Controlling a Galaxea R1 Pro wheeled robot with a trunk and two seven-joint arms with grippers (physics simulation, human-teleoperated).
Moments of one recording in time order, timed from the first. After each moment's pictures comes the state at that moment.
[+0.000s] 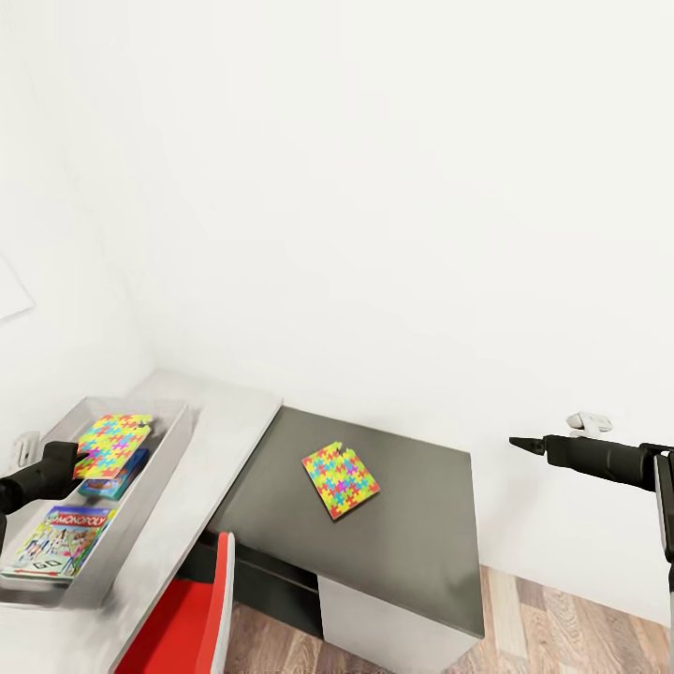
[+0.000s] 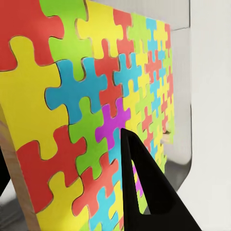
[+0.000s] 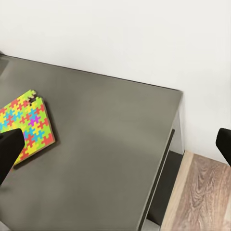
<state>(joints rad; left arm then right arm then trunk) -0.72 0.39 0.63 -0.77 1.17 0.61 0.25 -0.59 -0.29 -0.49 -1.40 0.34 1.02 1.06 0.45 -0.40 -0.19</state>
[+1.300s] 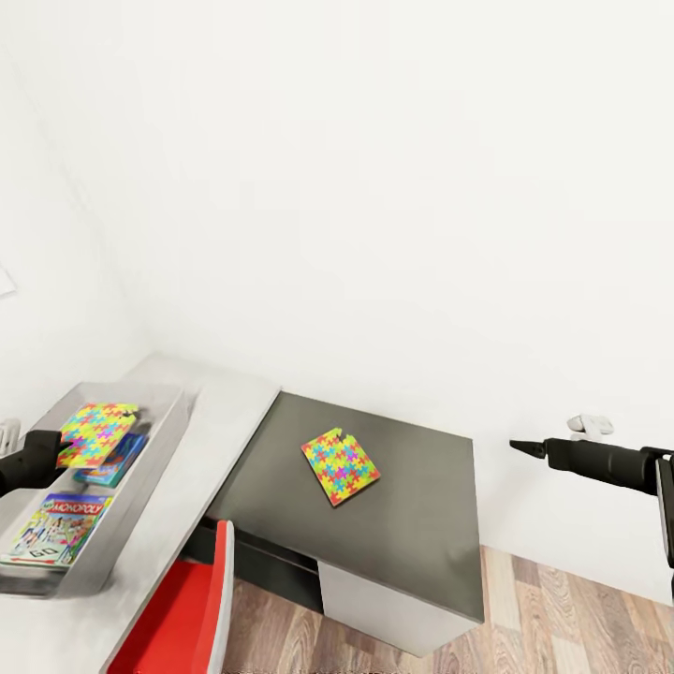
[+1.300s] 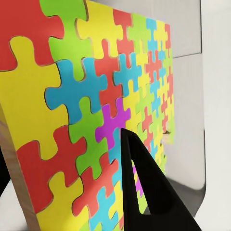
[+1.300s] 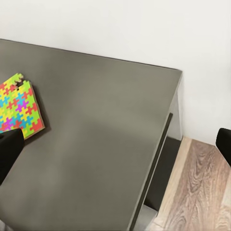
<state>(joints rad) -0.76 0.43 0.63 -0.77 1.17 0.61 0.26 -0.57 -0.29 -0.49 -1.43 0.34 1.02 1.06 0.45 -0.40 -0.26</state>
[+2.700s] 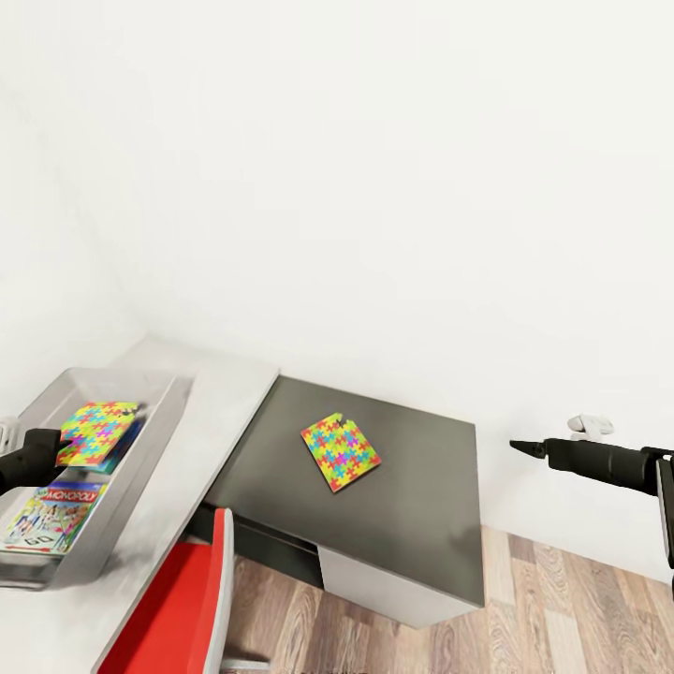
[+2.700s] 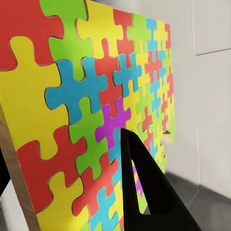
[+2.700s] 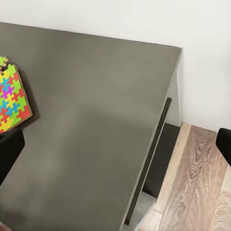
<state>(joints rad) -0.76 0.44 0.63 -0.77 1.17 0.61 0.26 -0.56 -0.29 -0.49 -1.43 0.34 1.02 1.06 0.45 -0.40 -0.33</state>
